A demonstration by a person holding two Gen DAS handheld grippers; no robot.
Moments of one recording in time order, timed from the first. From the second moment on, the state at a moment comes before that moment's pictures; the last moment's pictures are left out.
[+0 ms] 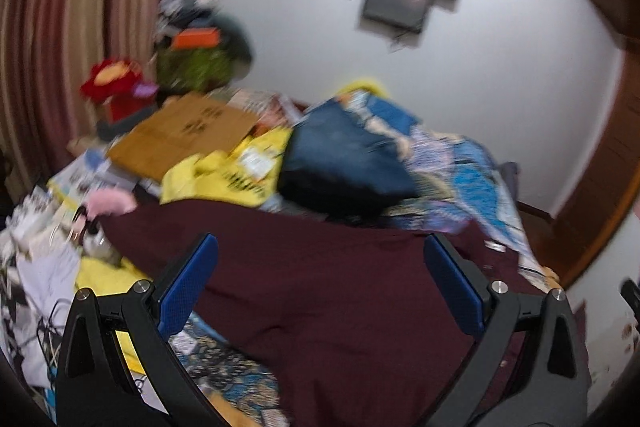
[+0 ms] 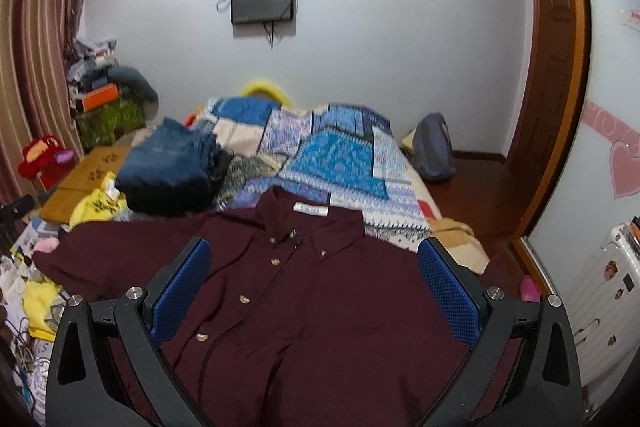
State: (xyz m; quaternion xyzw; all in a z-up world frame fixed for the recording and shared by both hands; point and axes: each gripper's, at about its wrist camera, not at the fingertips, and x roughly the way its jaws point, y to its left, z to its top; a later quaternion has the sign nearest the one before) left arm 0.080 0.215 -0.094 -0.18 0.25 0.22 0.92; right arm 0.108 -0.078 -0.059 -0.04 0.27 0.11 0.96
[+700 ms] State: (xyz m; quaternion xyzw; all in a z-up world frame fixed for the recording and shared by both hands) left arm 0.077 0.456 -0.289 -0.47 0.36 0.26 0.76; right arm 0.181 -0.076 -0.117 -0.04 0.41 0.08 0.91
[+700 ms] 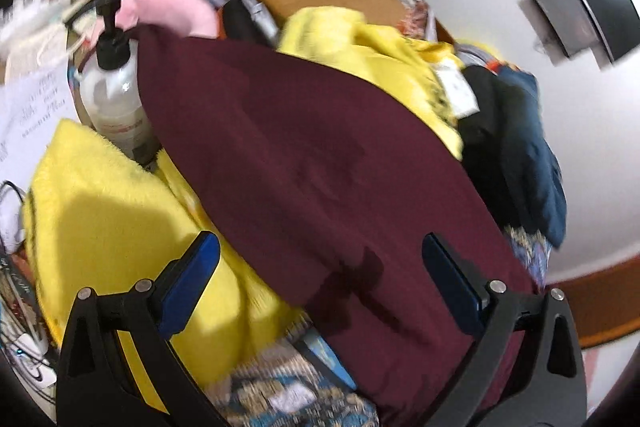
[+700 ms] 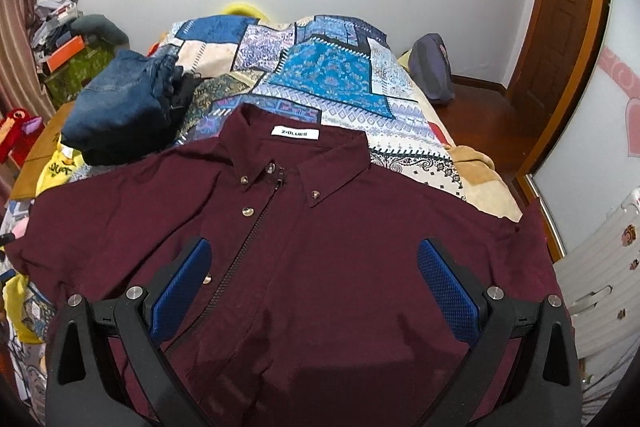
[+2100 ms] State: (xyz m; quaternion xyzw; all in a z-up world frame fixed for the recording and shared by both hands) left arm 0.203 0.162 -0.043 -0.12 0.24 0.03 0.96; right arm 0.153 -0.114 -0.082 -0.05 0.34 0.09 0.93
